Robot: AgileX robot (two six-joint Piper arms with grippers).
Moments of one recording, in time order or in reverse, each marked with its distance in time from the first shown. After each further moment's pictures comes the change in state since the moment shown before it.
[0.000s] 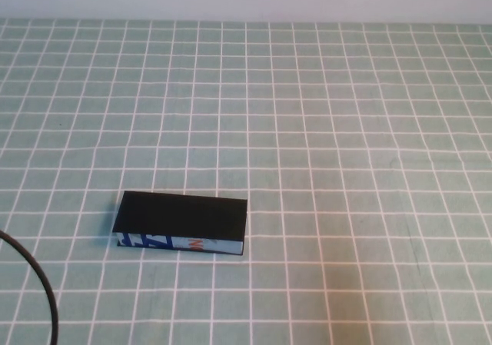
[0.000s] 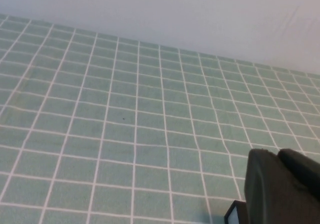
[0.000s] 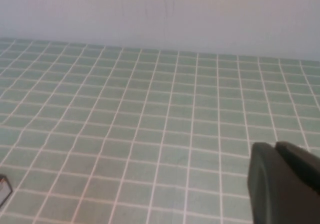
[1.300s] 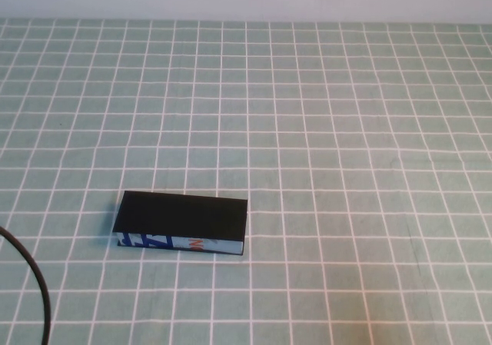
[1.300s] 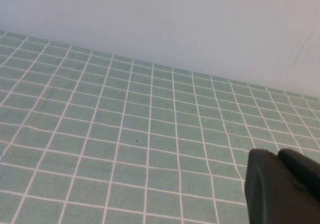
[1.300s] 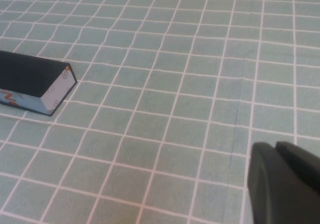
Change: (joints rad) right arm 0.000 -0.197 0.205 0.086 0.236 -0.011; left arm 0.000 0.015 0.016 -0.015 -0.102 0.000
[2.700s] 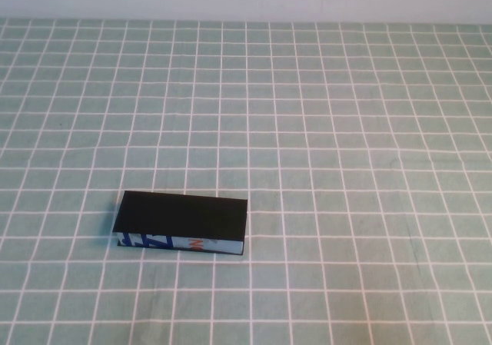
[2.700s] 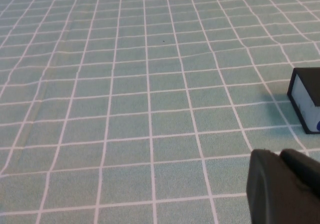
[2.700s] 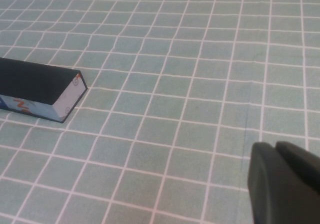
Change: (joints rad) right arm 0.000 0.000 0.000 0.039 0.002 0.000; left arm -0.038 -0.578 0.357 0.631 0.328 -0.340
